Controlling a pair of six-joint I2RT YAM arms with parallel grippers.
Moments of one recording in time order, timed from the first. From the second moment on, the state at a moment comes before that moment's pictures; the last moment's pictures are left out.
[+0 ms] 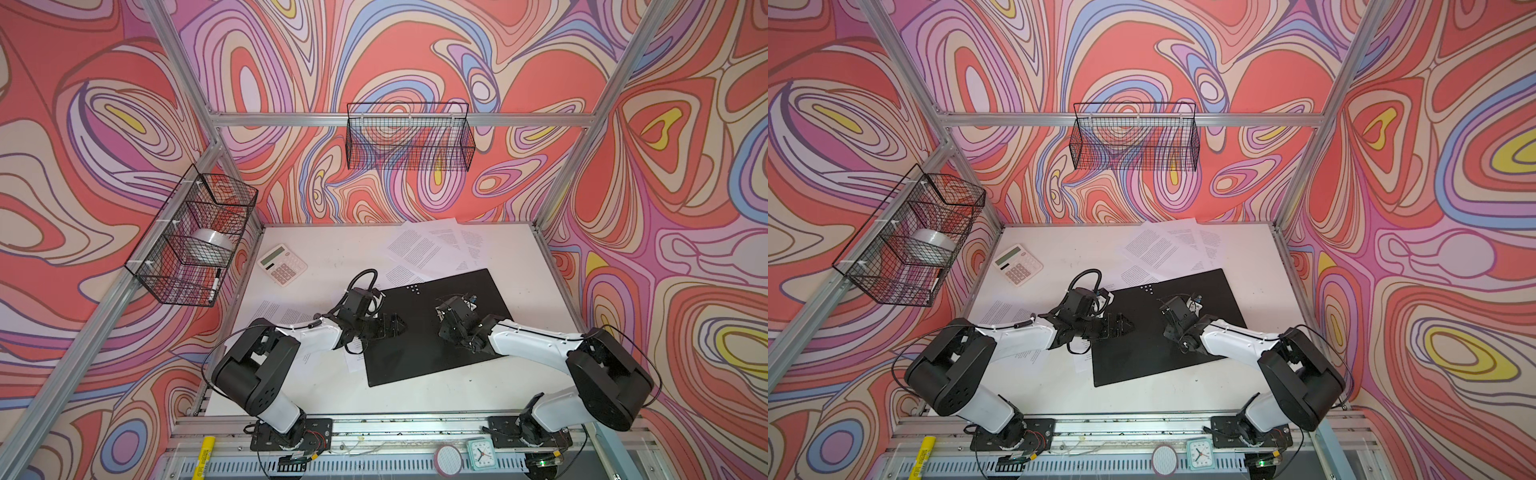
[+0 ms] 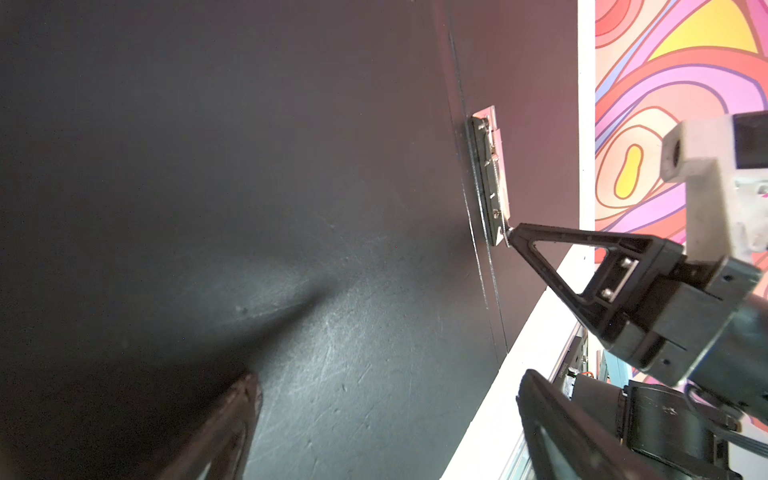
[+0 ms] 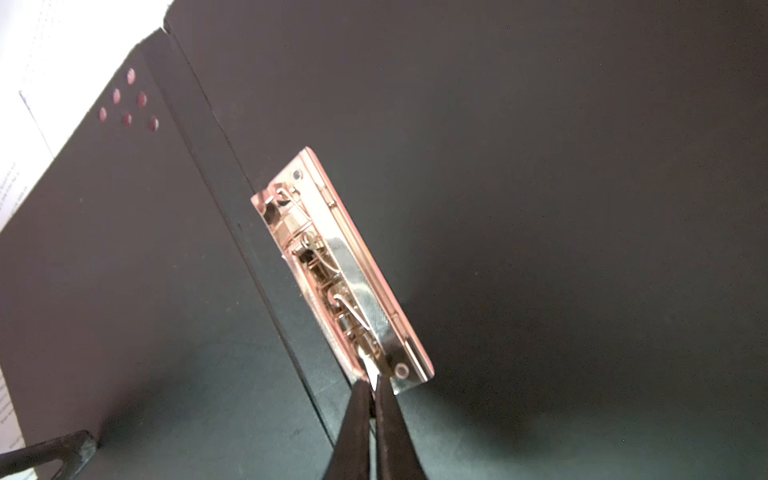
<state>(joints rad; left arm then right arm) -0.56 1.60 0.66 0.07 0.48 -0.70 0.66 1.47 0.70 -0.31 0.22 1.03</state>
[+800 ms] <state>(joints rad) -0.55 1.61 0.66 0.09 0.50 -0.68 0.68 1.41 0.66 -0.37 0.18 0.98</state>
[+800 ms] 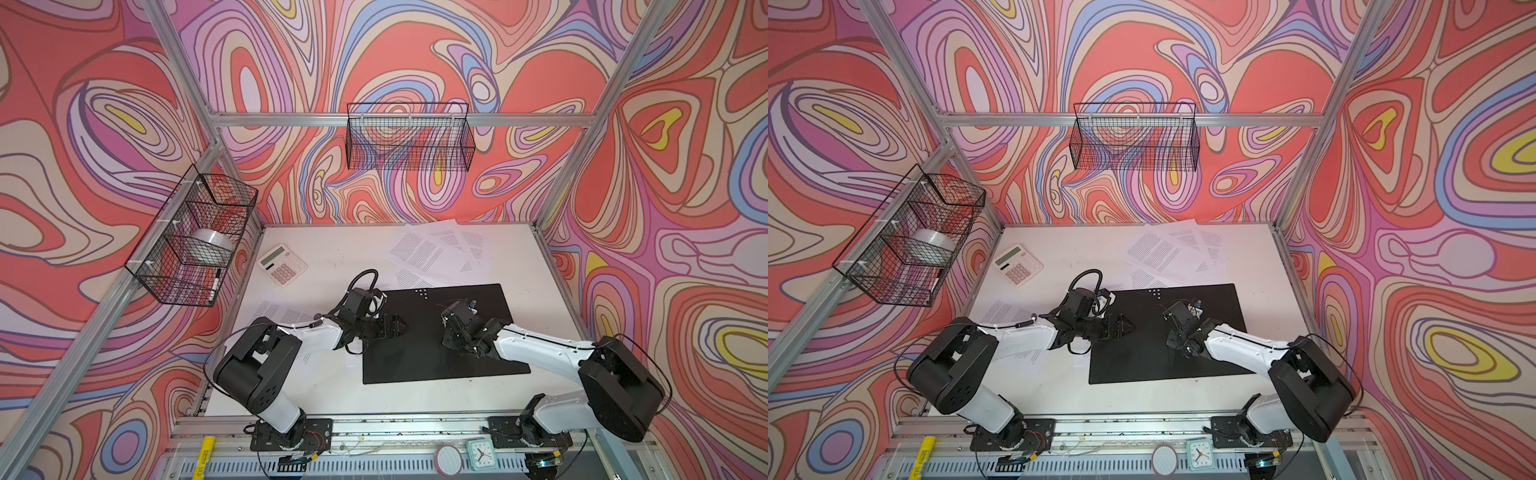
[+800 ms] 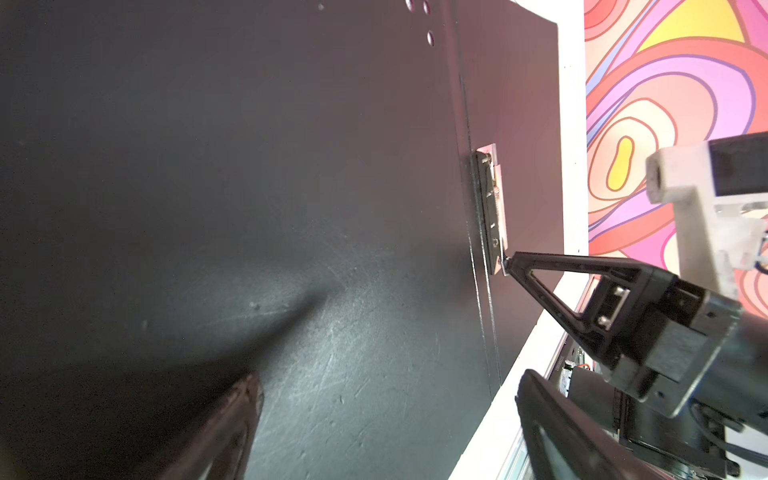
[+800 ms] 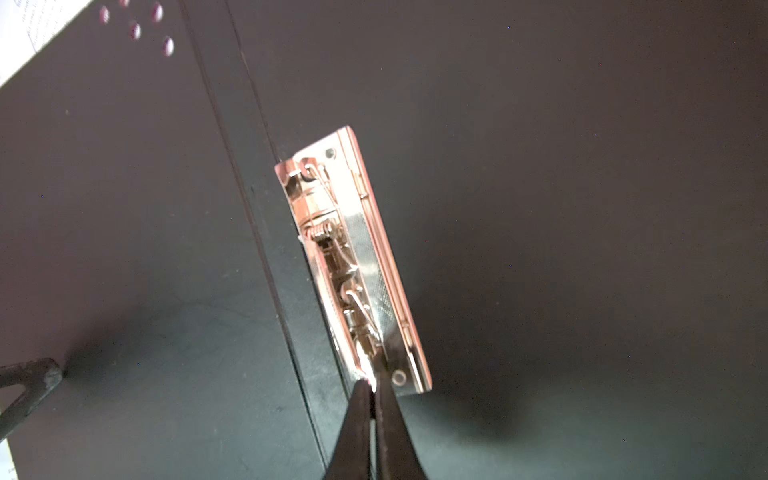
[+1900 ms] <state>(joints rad) -0.47 1.60 0.63 0.12 0.51 -0.68 0.73 1.73 0.80 -0.17 0.50 1.18</state>
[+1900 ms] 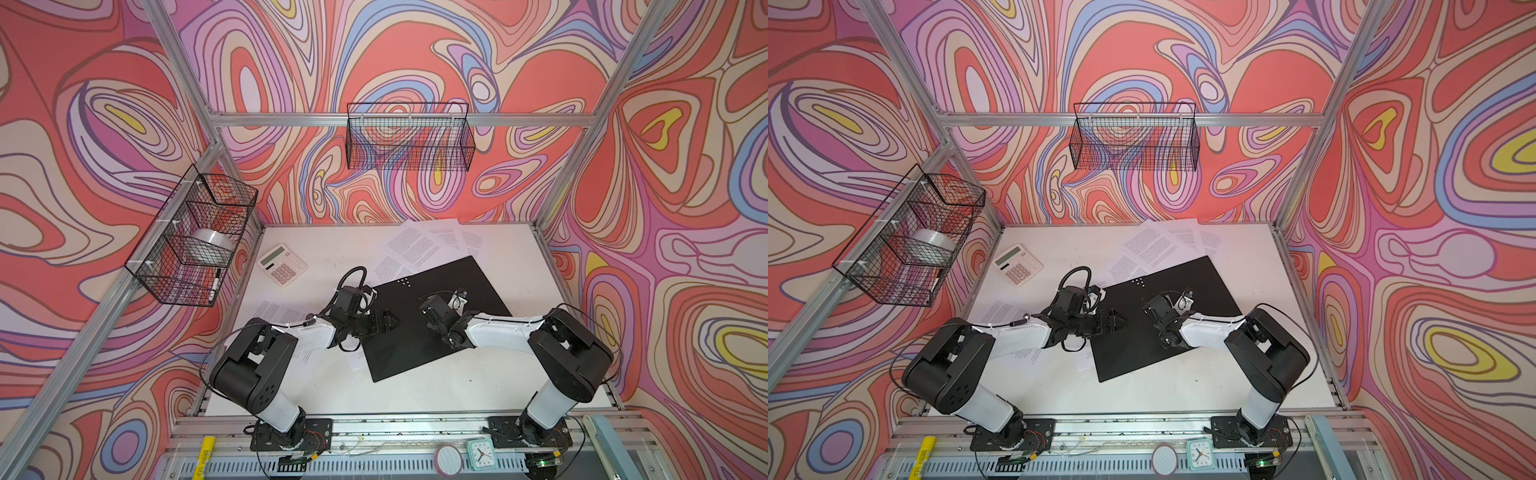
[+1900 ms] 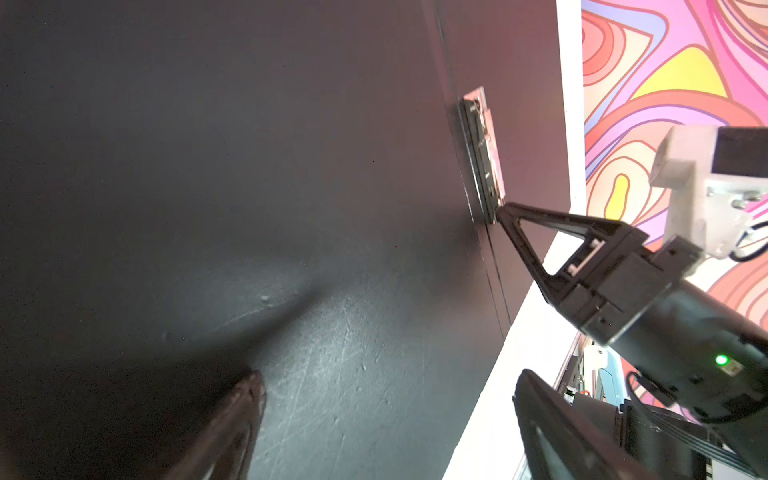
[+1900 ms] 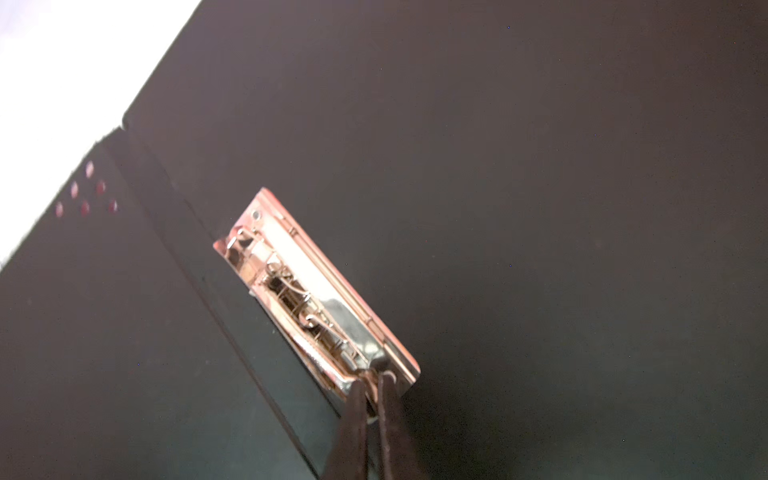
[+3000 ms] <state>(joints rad) -0.33 1.57 0.66 0.03 0.49 -0.71 0.72 1.43 0.81 -0.37 0.05 0.75</state>
